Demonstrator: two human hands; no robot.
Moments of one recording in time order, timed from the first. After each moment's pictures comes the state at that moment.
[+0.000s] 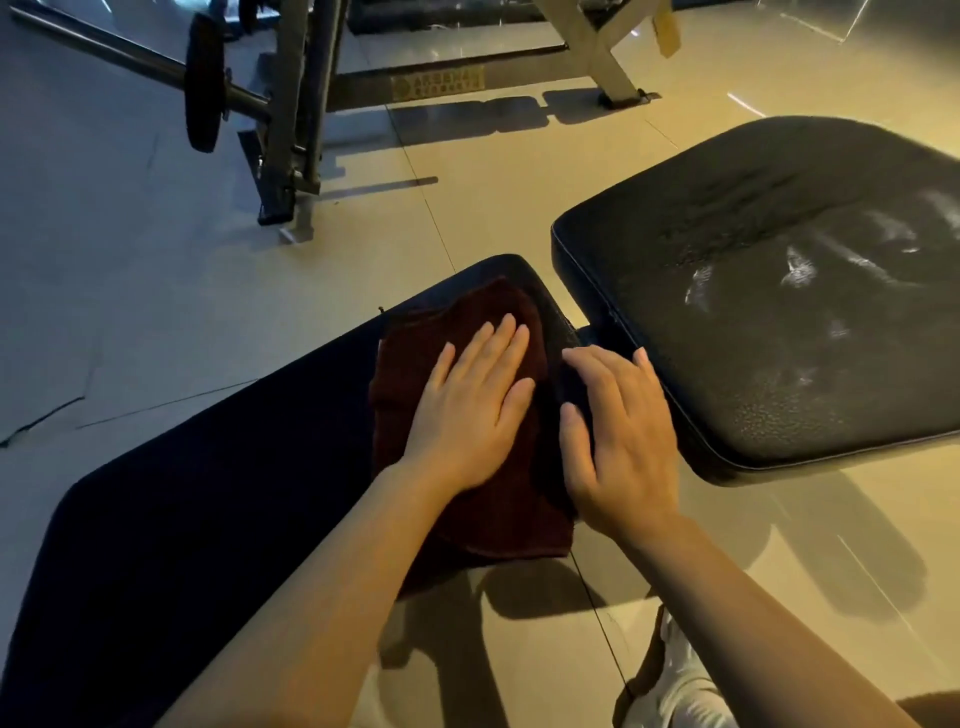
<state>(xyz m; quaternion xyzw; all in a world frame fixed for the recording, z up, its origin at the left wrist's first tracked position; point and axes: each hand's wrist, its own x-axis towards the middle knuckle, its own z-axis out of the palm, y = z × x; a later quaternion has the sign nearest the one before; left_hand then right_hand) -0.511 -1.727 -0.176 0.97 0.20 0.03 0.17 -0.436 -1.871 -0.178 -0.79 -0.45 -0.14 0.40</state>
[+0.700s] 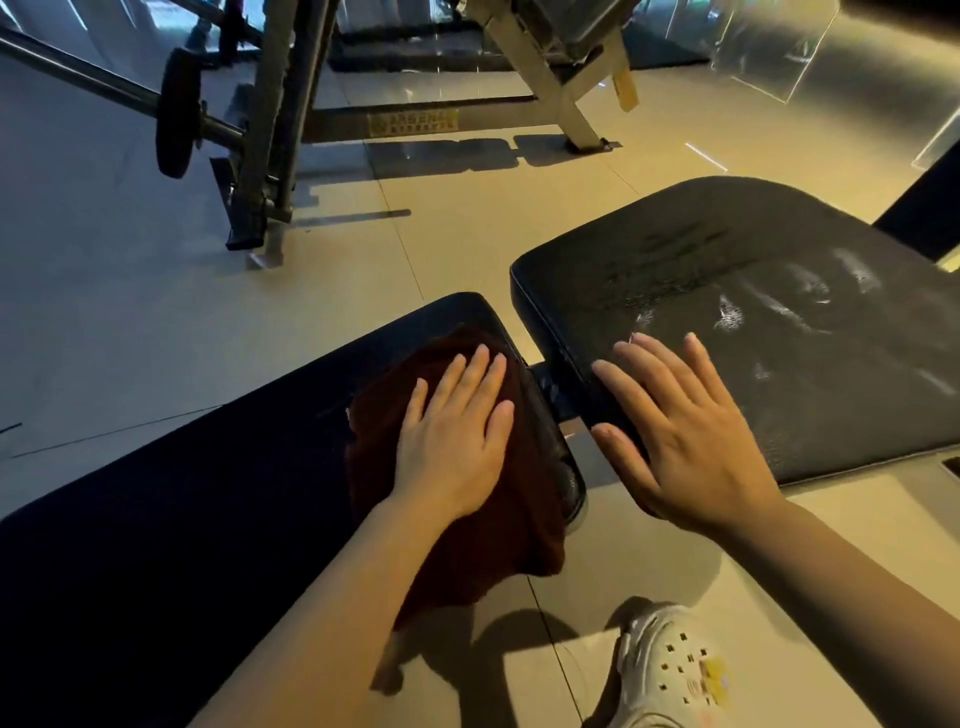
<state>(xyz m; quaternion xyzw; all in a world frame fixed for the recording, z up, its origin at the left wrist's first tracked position) -0.491 -1.752 -0.166 0.95 0.26 0.05 0.18 -0.360 -1.927 -0.137 -0.82 -0.55 -0.18 0.06</state>
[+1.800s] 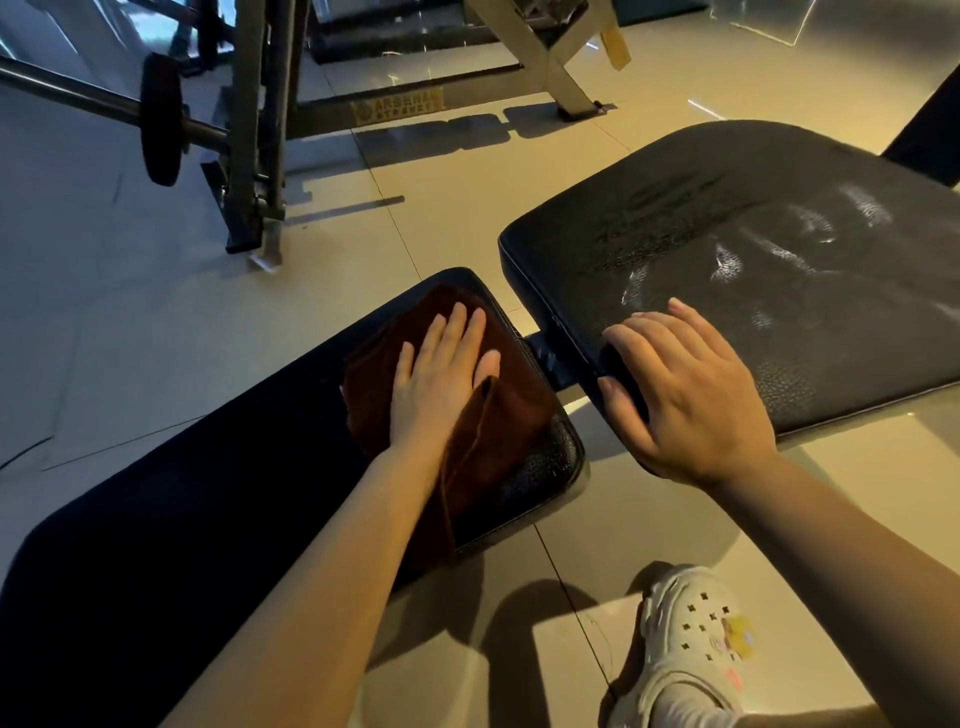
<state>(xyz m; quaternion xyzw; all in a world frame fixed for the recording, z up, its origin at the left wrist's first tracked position) -0.471 -1.733 -0.169 0.95 0.28 0.00 0.12 -0.359 -1.930 -0.142 -0.80 -0.53 -0.23 0.14</state>
